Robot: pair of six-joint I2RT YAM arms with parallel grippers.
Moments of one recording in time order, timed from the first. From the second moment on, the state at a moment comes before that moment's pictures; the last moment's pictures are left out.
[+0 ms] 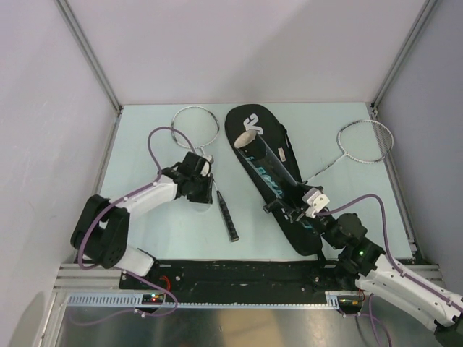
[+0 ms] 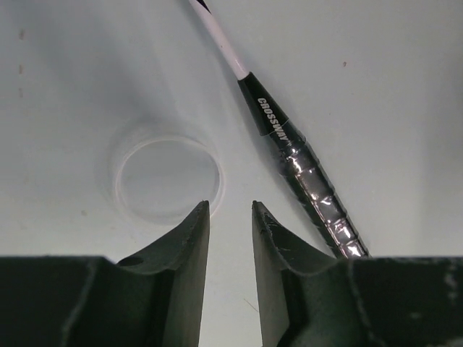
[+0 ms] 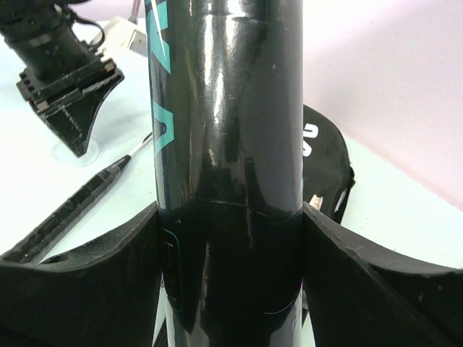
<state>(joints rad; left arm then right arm) -0.50 1.45 0.86 -0.47 0.09 -0.35 0.87 0.41 0.24 0.27 0.15 -0.29</state>
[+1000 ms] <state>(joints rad) -0.56 1.56 0.82 -0.35 -0.02 -0.38 0.85 0.38 0.24 0.20 0.18 -0.28</state>
